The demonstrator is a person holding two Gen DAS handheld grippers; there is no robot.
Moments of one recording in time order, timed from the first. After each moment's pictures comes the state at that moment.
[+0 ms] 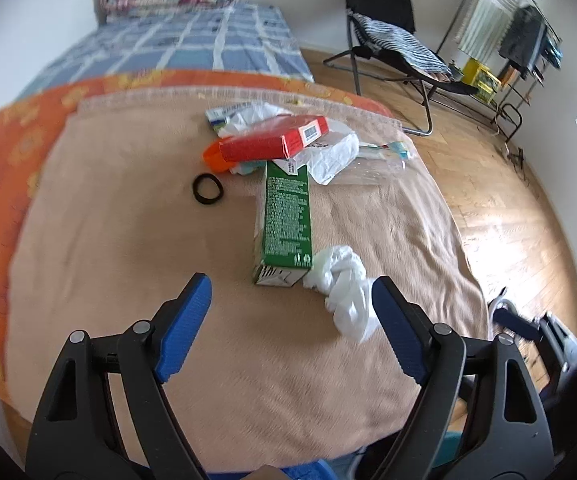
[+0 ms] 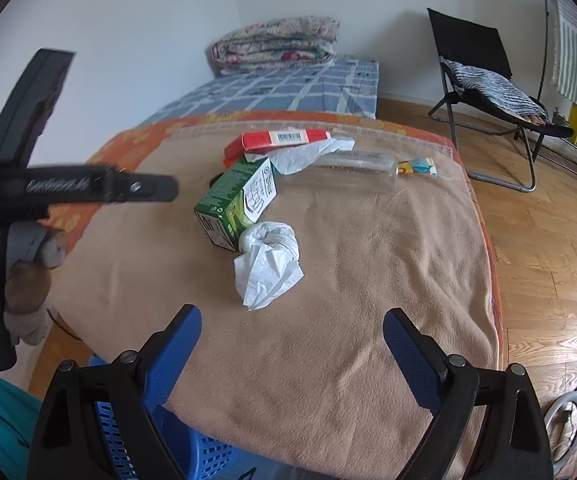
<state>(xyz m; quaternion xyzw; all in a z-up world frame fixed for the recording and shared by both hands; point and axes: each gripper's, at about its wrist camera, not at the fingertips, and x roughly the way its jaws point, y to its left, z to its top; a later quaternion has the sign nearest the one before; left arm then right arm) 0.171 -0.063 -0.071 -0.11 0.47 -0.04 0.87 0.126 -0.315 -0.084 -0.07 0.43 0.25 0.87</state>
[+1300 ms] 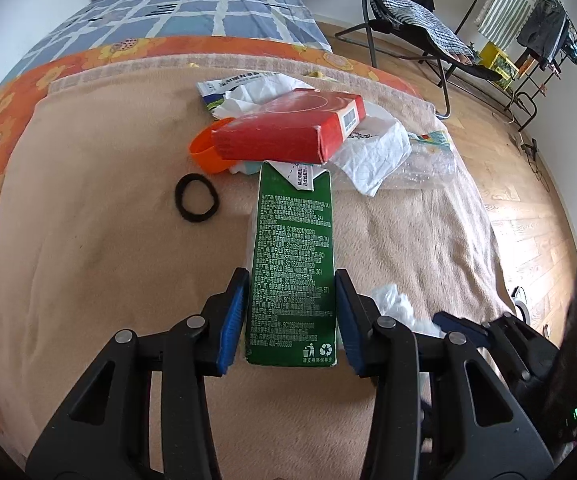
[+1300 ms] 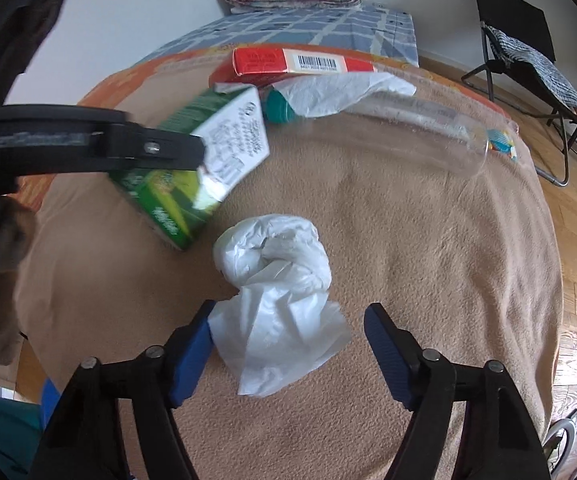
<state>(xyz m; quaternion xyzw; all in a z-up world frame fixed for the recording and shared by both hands) 0.240 -0.053 -0.123 -0.10 0.52 -0.03 0.85 0.198 -0.249 -0.157 -0.11 0.51 0.26 0.81</state>
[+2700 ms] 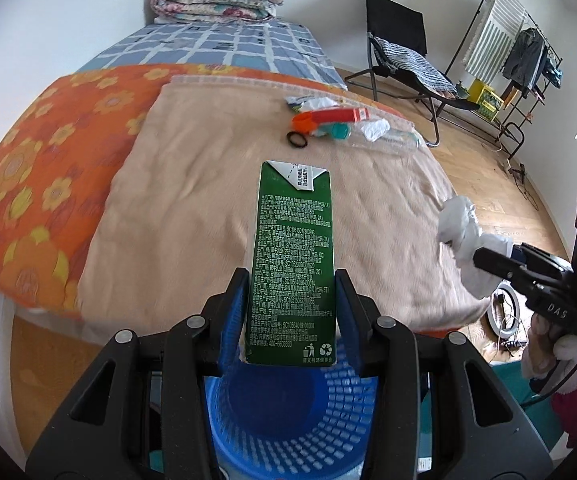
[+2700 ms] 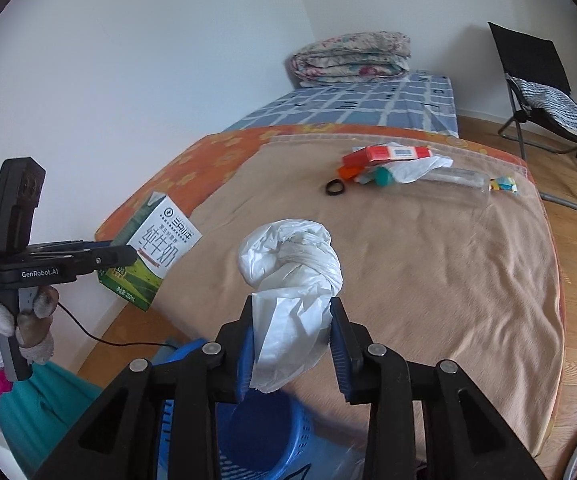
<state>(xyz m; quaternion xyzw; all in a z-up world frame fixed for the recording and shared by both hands) -0.026 0.029 -0.046 -0.12 0.44 -0.01 0.89 0.037 -0.283 -0.055 -0.03 0.40 0.38 0.84</state>
